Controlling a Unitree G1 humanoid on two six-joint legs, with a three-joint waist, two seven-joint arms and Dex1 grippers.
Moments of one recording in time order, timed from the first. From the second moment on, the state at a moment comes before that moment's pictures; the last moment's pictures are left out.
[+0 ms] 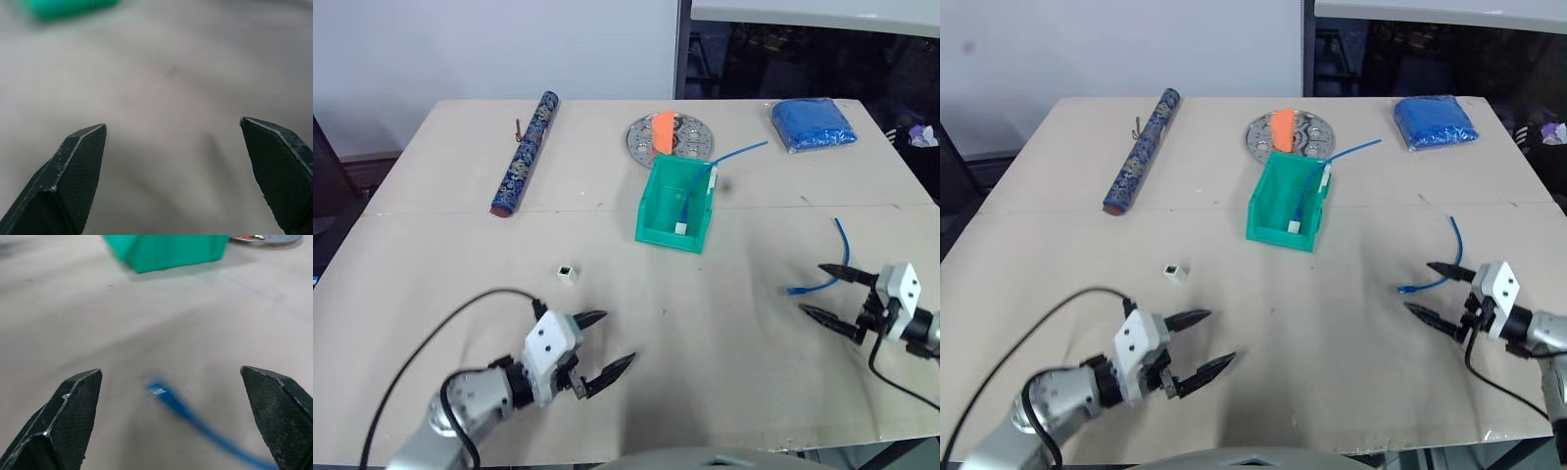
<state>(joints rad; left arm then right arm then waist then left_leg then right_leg) 0.35 0.78 0.06 -0.71 -0.48 0.34 -0.81 -0.04 -0.76 -0.20 0.22 0.40 -0.11 1.19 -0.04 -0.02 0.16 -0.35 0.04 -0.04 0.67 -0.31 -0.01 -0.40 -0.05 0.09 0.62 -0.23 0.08</state>
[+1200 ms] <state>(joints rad) -0.05 0.96 -0.01 -0.60 -0.55 0.56 -0.96 -0.37 -0.49 0.31 -0.09 0.13 0.34 1.07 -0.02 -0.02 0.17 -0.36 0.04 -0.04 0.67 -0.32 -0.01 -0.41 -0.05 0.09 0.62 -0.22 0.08</state>
